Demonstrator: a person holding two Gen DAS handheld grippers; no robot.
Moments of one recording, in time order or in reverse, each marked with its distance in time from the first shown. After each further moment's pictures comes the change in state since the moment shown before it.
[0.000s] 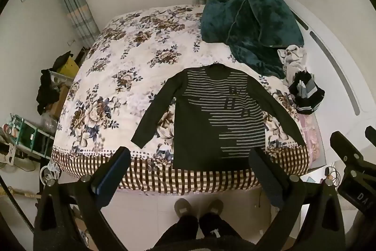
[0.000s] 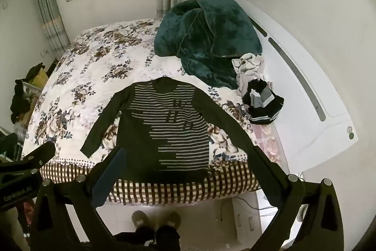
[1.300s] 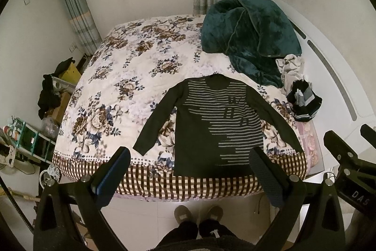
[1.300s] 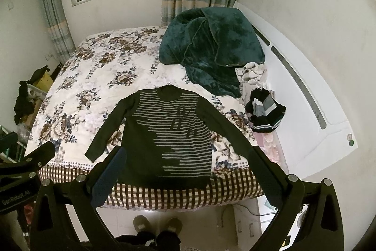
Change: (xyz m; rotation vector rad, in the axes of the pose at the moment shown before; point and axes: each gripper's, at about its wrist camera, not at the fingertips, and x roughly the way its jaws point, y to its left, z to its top) left arm -0.025 -0.001 0.019 -0.008 -0.051 0.000; right arm -0.027 -0.001 0.018 -0.011 -0.046 0.033
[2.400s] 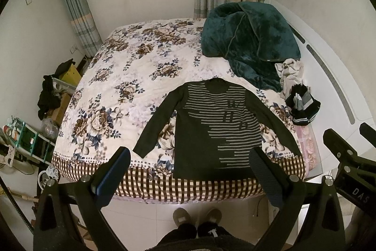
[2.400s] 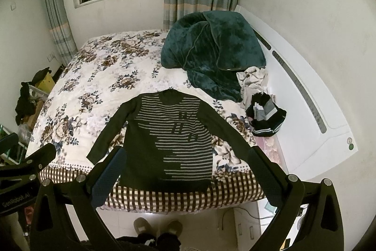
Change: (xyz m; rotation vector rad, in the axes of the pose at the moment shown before) left arm -0.002 0.000 0.002 -0.003 -0.011 -0.003; right arm -0.001 0.002 0.008 -0.004 -0.010 0.002
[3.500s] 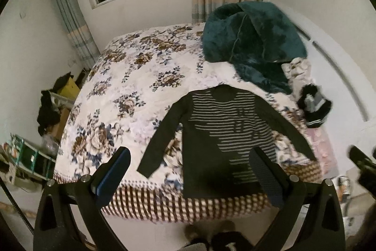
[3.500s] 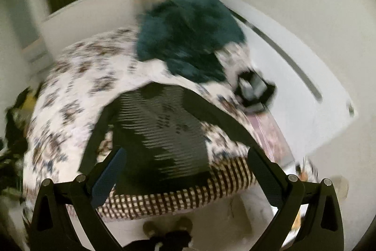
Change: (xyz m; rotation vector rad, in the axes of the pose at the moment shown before) left arm 0.092 0.011 0.019 0.069 -0.054 0.036; right arm 0.113 -0.066 -0.011 0.283 0.126 -0.117
